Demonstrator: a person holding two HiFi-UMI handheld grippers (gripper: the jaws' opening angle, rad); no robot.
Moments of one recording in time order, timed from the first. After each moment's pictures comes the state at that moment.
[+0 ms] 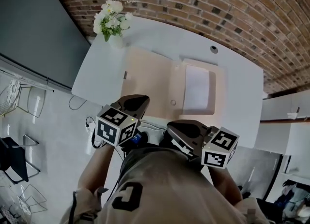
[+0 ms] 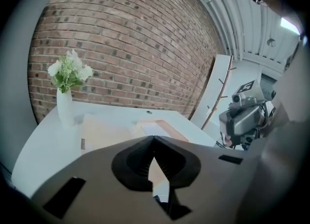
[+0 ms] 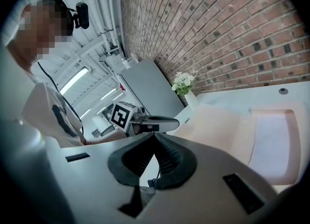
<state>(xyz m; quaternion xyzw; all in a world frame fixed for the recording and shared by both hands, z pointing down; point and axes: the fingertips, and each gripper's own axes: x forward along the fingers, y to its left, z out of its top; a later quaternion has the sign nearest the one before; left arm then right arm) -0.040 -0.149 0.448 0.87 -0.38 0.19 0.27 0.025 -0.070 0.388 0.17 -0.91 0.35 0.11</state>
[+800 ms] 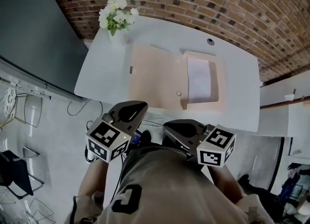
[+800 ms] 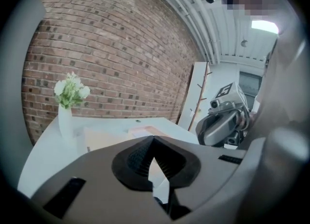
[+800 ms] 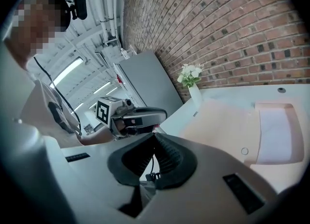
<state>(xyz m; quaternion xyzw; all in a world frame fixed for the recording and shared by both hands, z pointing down) -0.090 -0.082 0.403 0.92 -0.32 0.14 0.19 -0.041 -0.020 0.395 0.20 -0.91 0.33 0.15</state>
